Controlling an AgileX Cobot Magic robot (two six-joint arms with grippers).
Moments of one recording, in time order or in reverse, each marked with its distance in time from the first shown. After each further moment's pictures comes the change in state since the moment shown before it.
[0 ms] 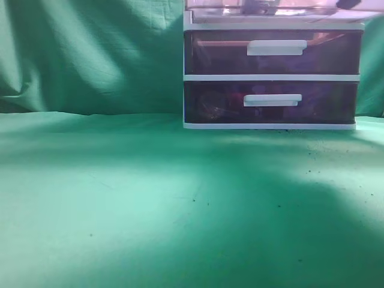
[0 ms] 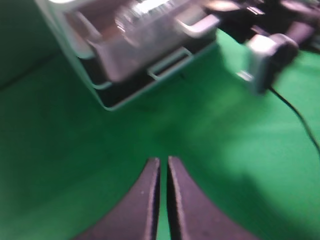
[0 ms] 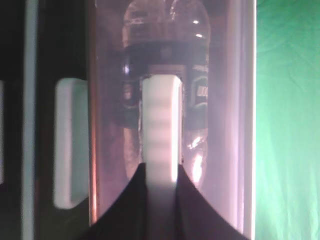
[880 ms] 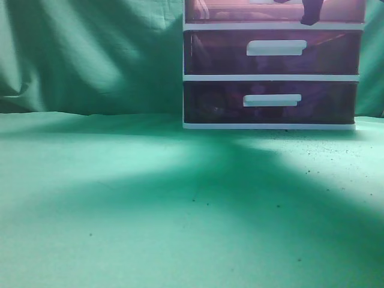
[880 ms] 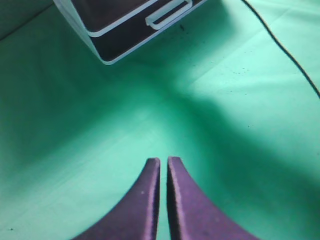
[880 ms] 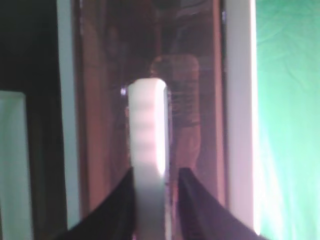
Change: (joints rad) left arm -0.001 -0.176 0.284 -0.012 -0.013 0.007; right arm -0.005 0.221 -0.286 -0.001 0.022 0.043
